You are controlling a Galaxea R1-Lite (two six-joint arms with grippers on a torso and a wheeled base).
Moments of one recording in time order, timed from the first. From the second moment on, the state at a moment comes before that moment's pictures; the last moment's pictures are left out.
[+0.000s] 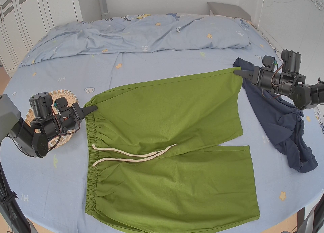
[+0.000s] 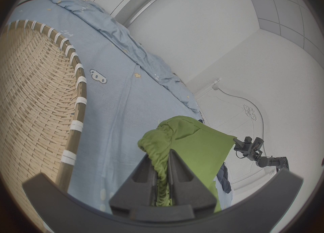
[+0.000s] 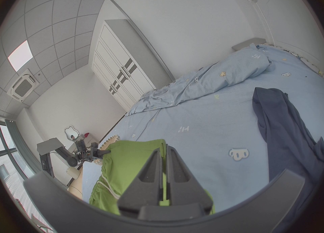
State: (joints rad) left arm 0.05 2.04 -0.83 -1.06 -0.63 -0.63; right arm 0.07 1.98 -1.35 -0.46 0.69 0.26
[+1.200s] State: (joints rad) left arm 0.06 2.09 -0.89 -1.14 -0.63 -0.63; right arm 0.07 2.38 -1.91 -0.30 0.66 0.28
